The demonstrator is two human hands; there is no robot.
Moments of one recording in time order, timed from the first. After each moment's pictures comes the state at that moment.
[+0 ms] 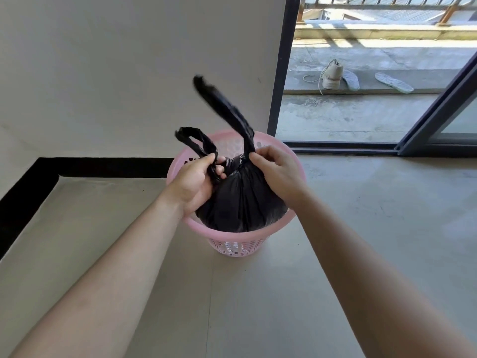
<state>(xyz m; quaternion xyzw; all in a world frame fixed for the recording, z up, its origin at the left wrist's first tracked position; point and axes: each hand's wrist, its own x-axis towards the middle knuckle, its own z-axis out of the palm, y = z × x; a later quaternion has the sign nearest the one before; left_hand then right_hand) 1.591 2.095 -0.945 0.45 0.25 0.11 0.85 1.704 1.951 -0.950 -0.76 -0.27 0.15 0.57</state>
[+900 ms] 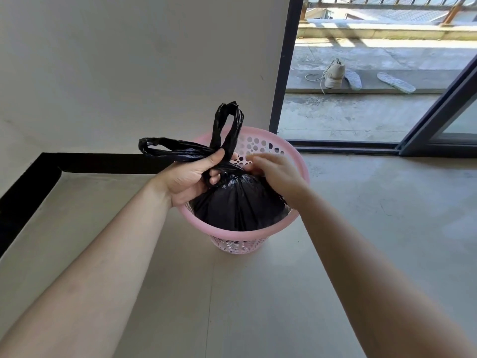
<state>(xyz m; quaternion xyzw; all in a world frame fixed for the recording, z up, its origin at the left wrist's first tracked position) 1.574 2.109 -0.935 0.61 0.17 0.01 0.78 1.698 1.947 -0.948 -0.76 -0.25 0.25 0.54</state>
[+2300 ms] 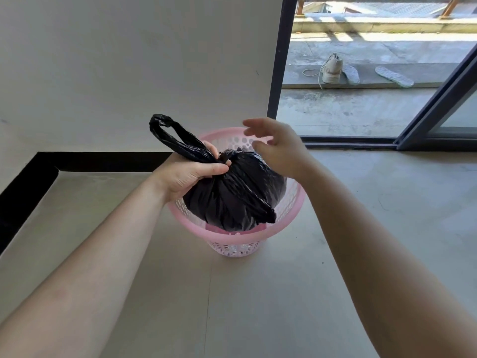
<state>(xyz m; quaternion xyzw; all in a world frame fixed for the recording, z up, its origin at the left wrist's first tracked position) 1.568 2.102 -0.924 0.65 0.17 0.08 0.74 1.710 1.943 -0.907 -0.79 -0.40 0.12 0.46</state>
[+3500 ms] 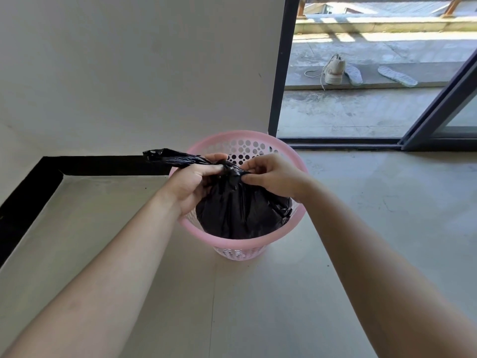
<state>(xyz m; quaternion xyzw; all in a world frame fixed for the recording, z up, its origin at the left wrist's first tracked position) 1.574 2.096 -0.940 0.52 0.26 0.08 0.81 1.702 1.944 -0.940 -0.78 -0.36 0.29 0.42</state>
